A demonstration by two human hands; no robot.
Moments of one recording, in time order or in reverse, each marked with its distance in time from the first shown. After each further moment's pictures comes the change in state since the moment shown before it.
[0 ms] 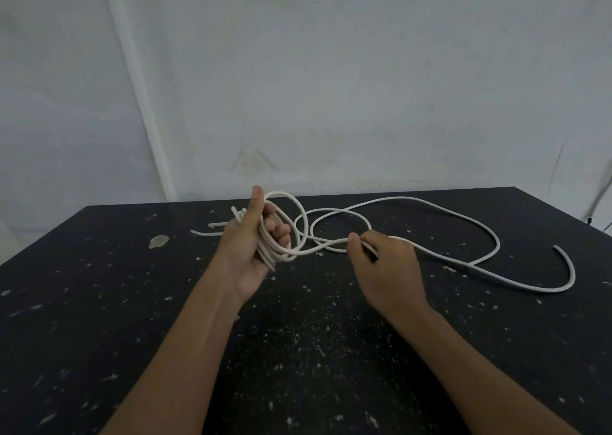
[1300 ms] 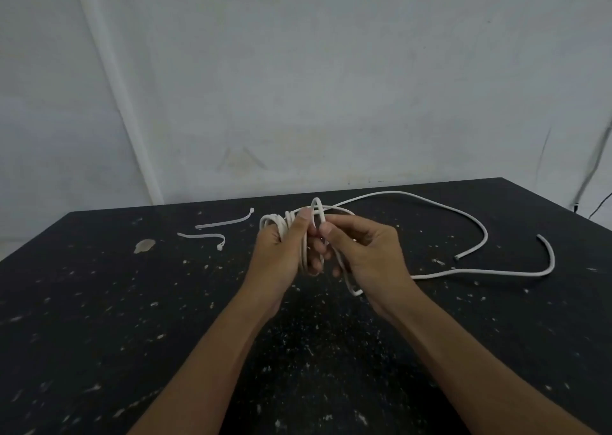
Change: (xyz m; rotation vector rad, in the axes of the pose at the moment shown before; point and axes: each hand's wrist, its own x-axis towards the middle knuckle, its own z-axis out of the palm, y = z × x) left_hand -0.014 -0.044 0.036 0.563 -0.073 0.177; right_hand 0.006 -0.033 -0.015 0.841 -0.164 0.307
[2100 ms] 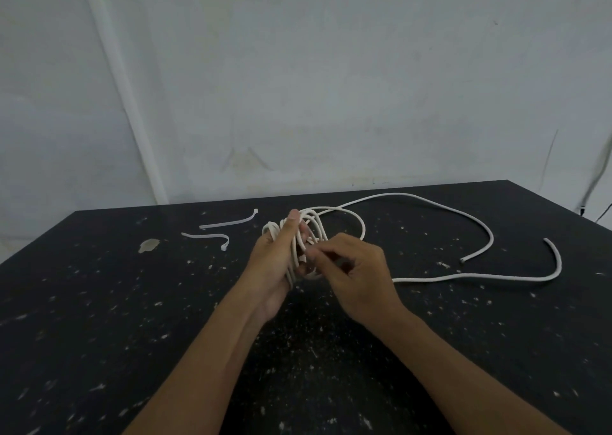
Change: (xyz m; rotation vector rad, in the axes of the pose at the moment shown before) left_hand 0.005 -0.003 -0.013 -0.241 0.032 -0.289; right_hand 0.001 0.041 0.003 -0.536 -0.027 -0.496
